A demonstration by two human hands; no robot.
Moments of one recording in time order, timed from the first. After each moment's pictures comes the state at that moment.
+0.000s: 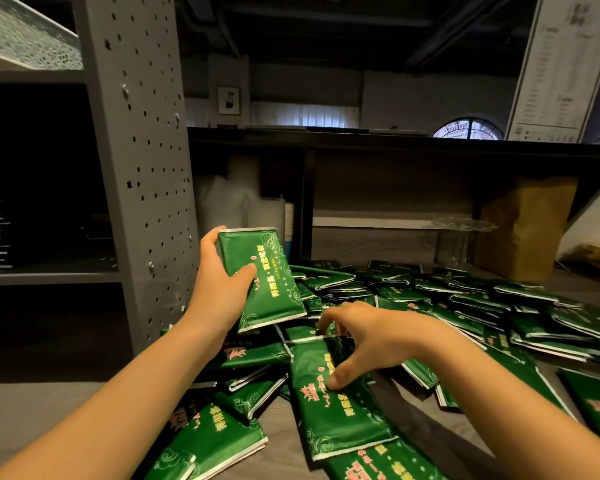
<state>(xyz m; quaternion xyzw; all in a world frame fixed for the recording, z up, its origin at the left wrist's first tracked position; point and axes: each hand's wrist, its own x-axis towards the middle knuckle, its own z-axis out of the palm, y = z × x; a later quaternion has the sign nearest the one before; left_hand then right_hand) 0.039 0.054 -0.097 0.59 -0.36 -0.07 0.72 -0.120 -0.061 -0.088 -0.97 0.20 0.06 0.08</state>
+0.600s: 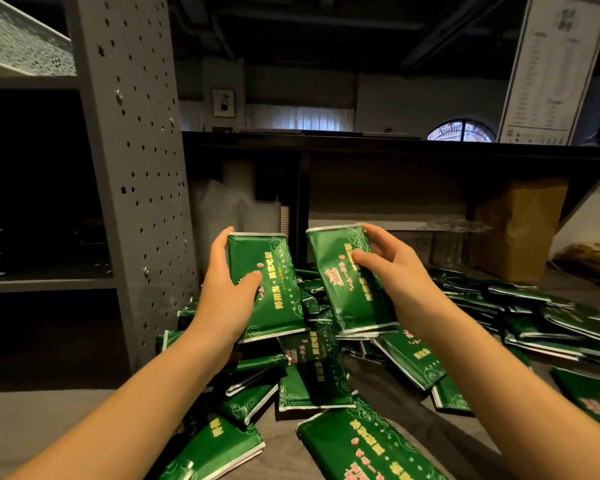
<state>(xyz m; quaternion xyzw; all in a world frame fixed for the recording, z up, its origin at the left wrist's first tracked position) 0.021 0.056 -0.095 0.60 -0.38 -0.10 0.70 -0.121 -0.079 -0.077 -0.70 0.18 -0.42 0.55</state>
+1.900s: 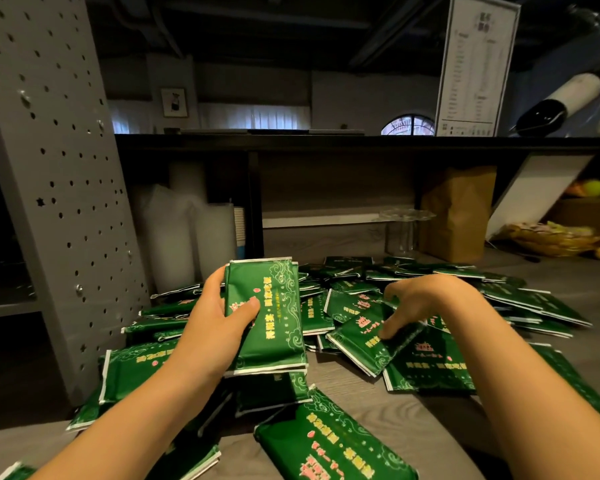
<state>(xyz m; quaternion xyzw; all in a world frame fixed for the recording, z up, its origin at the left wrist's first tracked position) -0.005 0.048 -0.116 0.59 -0.42 -0.23 0.65 -0.191 -0.125 -0.069 -0.85 0.50 0.12 0.09</state>
